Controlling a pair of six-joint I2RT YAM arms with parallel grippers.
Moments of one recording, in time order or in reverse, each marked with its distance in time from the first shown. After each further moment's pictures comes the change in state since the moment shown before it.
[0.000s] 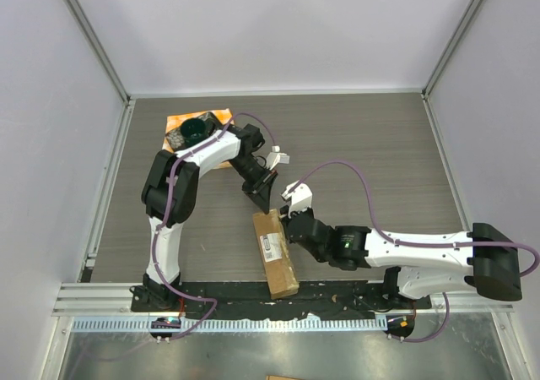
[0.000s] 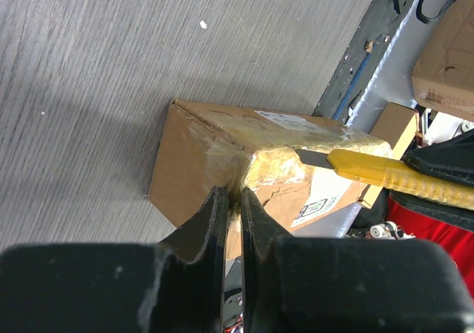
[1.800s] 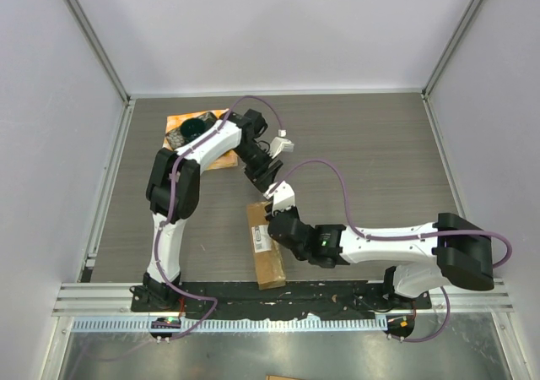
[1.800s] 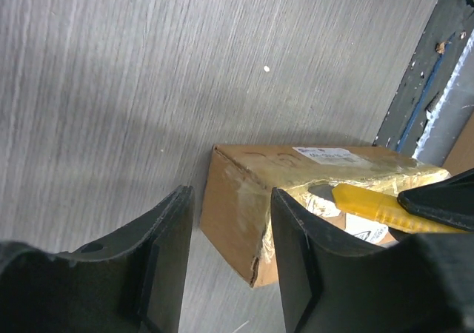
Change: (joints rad) left arm 0.007 0.051 0.183 -0.024 -0.085 0.192; right arm 0.011 0.206 0.076 0.106 0.076 -0.040
